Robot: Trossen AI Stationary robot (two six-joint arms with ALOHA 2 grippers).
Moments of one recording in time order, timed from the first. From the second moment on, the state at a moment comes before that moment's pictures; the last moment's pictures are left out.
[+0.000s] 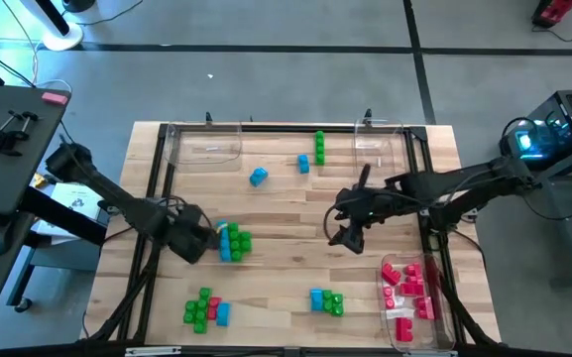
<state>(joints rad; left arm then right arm) -0.55 1.12 0.73 -0.90 -0.37 -1.89 0.22 1.31 1.24 -0.83 0.05 0.53</state>
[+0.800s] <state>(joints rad) -0.24 1.23 0.97 0.24 -0.24 -0.33 0.21 1.36 1.24 -0.04 0.19 0.43</state>
